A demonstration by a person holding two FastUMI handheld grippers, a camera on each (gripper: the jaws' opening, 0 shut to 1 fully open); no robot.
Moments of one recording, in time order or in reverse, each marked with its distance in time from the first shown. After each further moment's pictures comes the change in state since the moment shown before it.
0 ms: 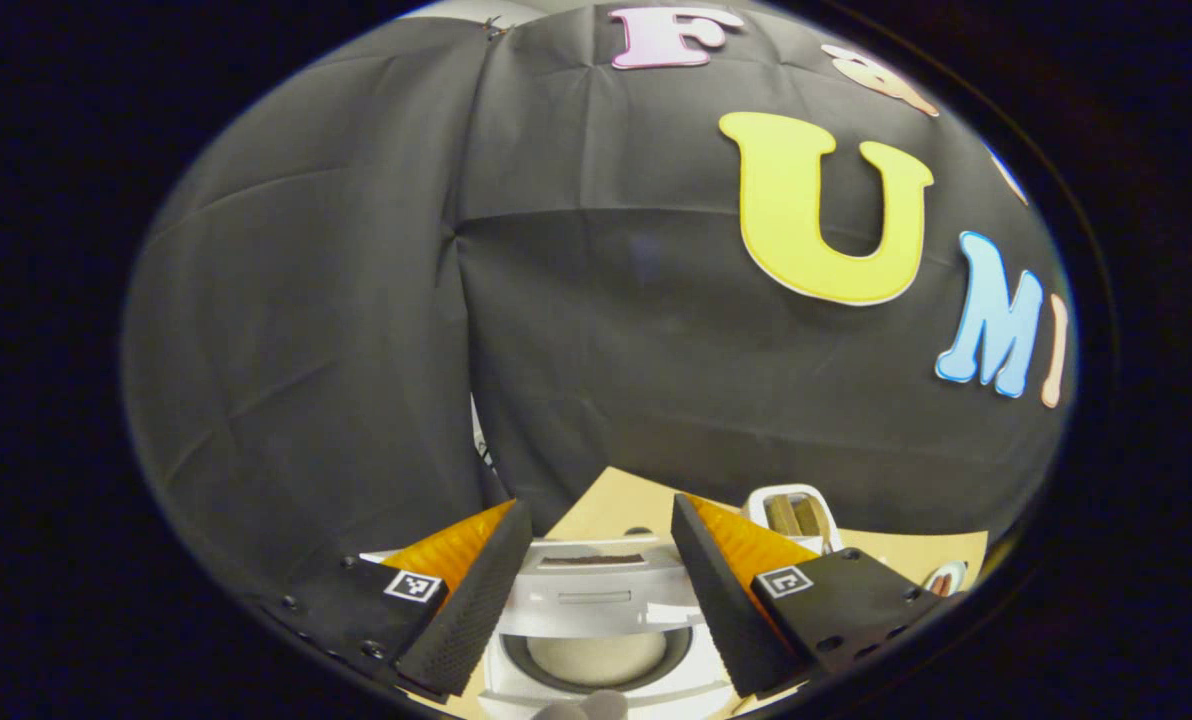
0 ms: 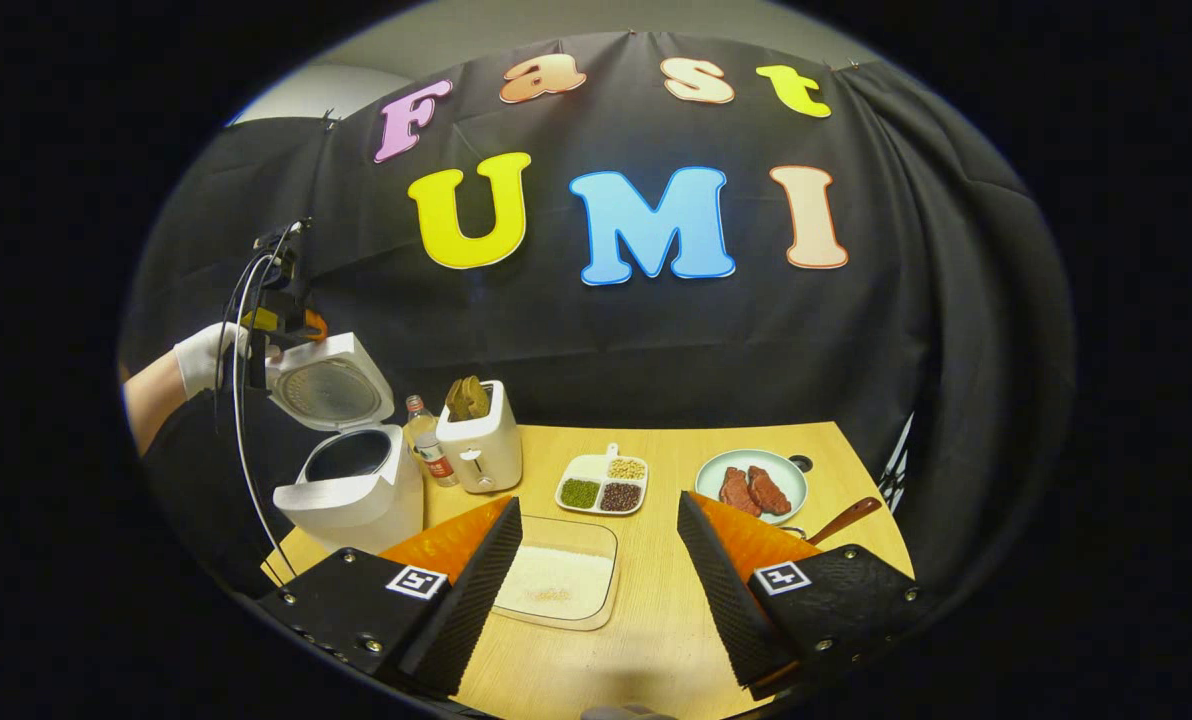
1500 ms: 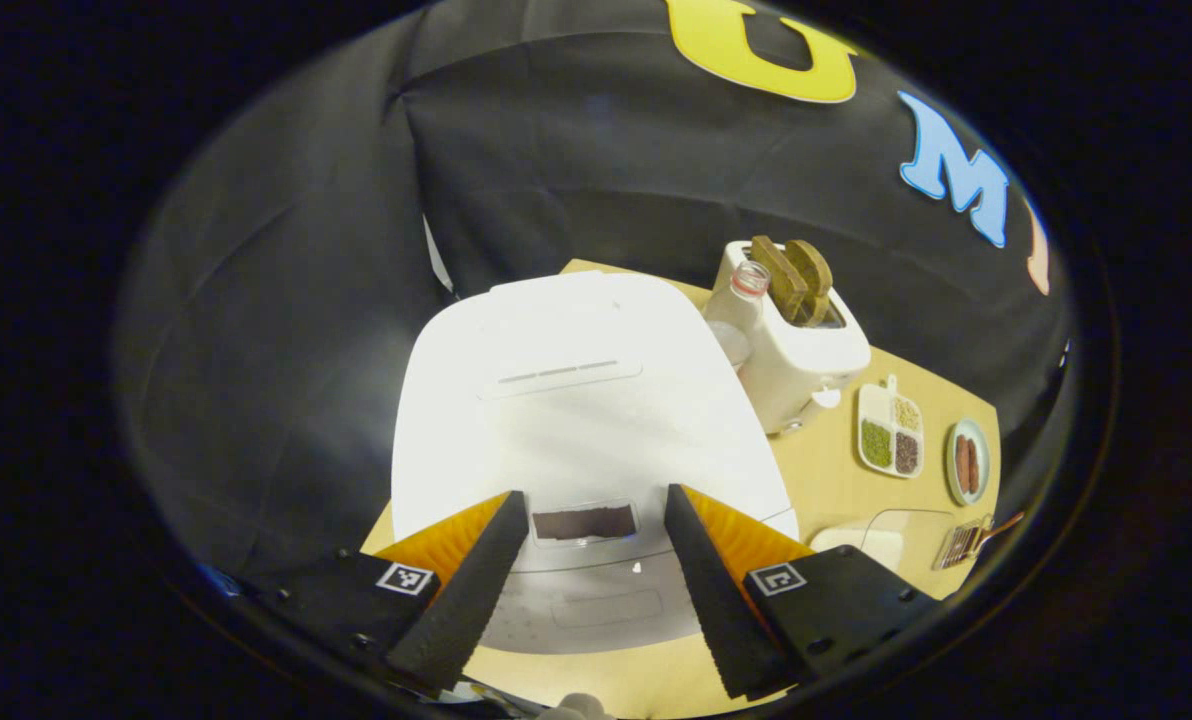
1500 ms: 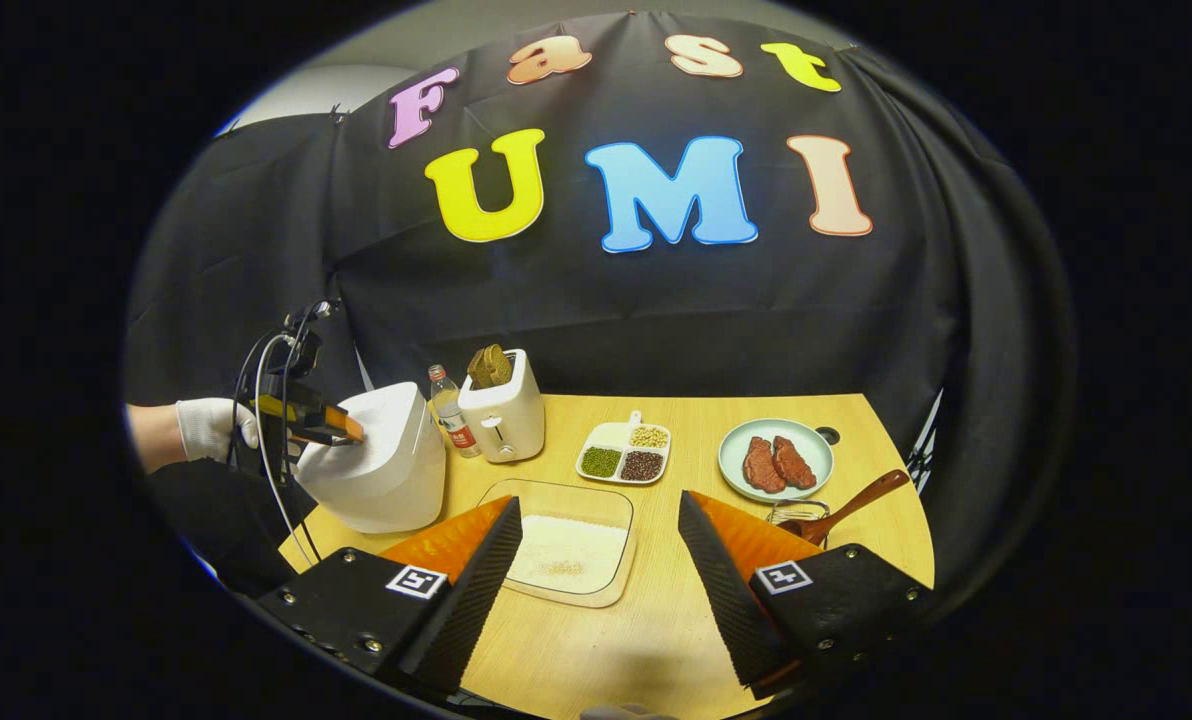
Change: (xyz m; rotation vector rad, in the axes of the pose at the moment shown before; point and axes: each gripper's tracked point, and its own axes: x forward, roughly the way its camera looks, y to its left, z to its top) left arm -0.023 -0.022 -0.222 0.112 0.432 -0.089; right arm 0.005 0.000 -0.022 0.033 0.075 0.089
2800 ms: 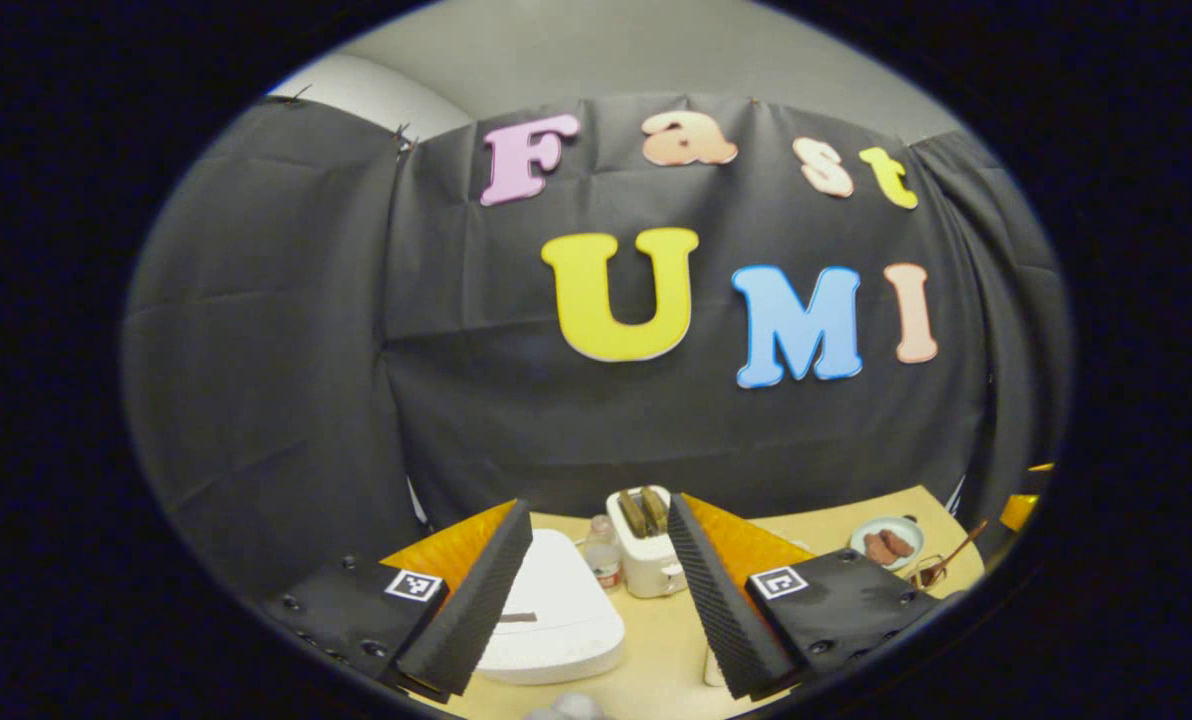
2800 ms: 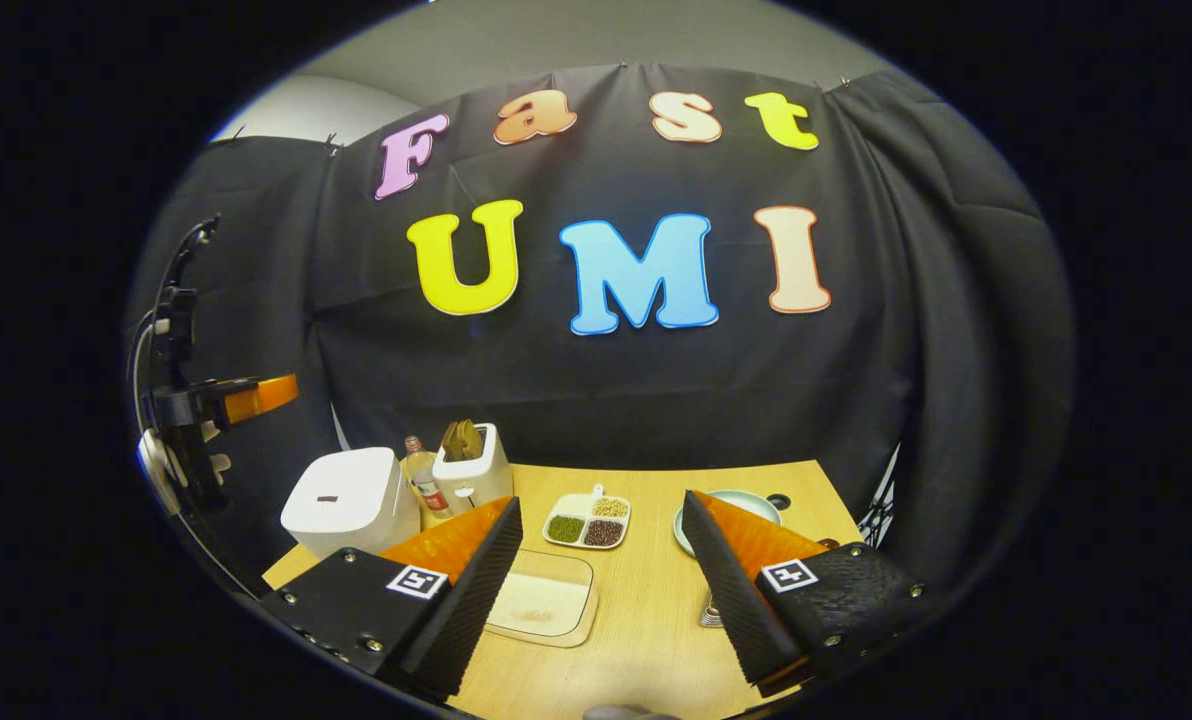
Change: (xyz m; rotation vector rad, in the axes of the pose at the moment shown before) left arm -0.296 -0.098 0.095 0.131 -0.832 -0.136; right arm -0.050 -0.016 0.085 -0.044 -0.233 -0.118
